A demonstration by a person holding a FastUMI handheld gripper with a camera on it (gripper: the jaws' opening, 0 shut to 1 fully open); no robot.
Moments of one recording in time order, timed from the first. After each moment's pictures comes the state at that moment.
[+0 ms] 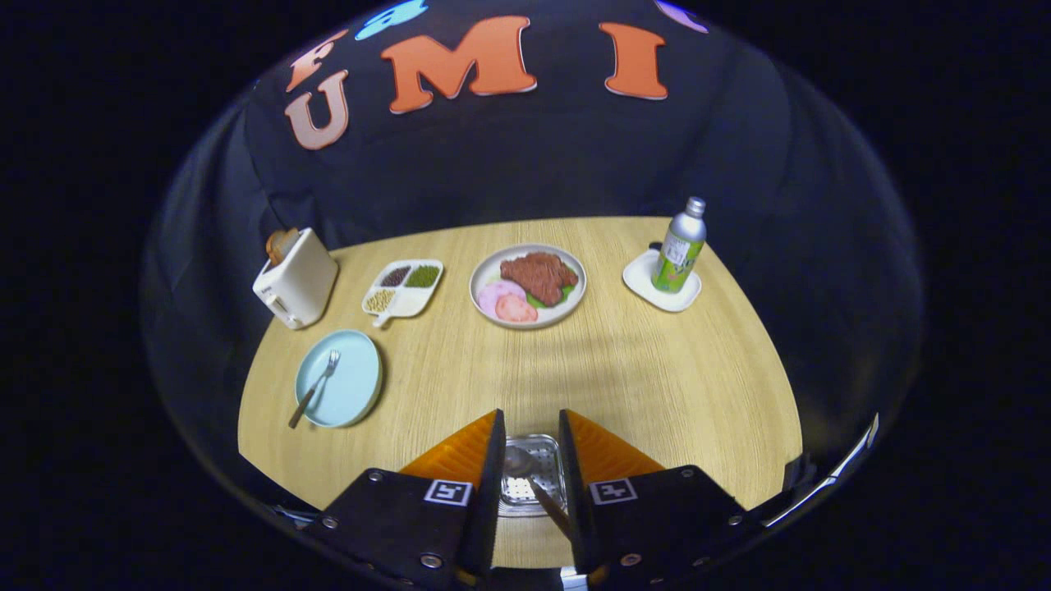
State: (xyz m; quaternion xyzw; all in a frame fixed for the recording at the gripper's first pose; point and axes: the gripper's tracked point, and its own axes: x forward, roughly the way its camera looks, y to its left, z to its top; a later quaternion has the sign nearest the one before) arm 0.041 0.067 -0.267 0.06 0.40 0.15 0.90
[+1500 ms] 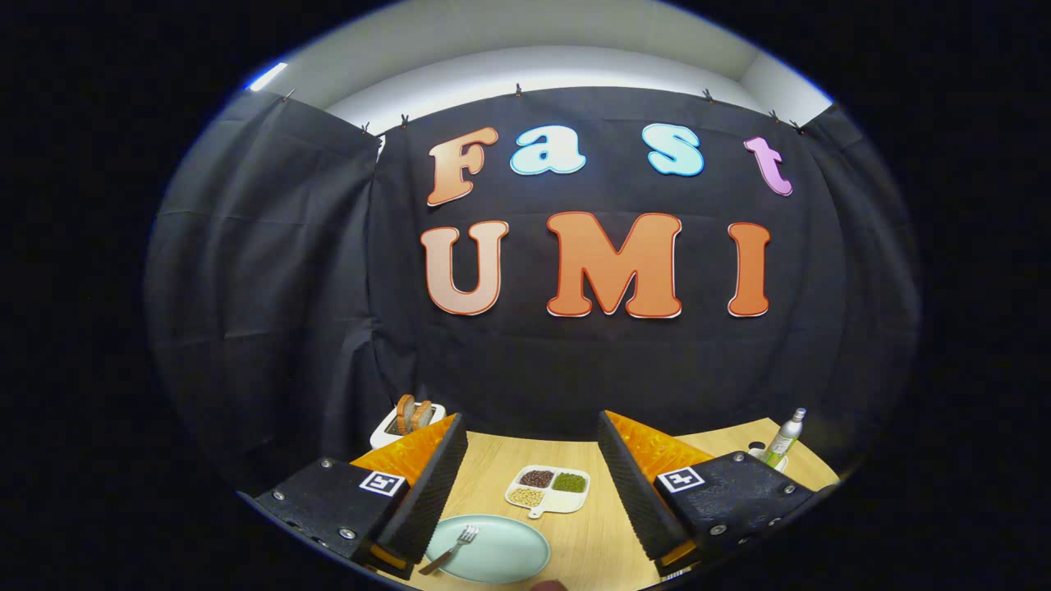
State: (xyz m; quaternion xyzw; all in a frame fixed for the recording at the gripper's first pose) arm 0.043 0.327 -0.067 0.08 0.05 0.21 0.97
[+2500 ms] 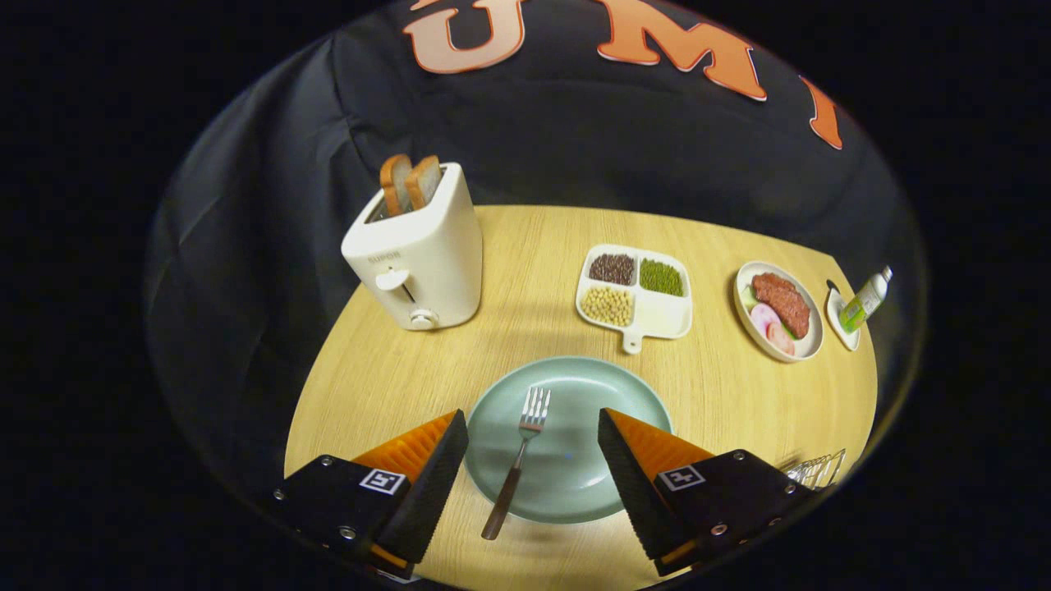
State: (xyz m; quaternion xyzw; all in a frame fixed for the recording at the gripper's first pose) arm 0.010 0.457 -0.309 0.00 0.48 0.24 0.84
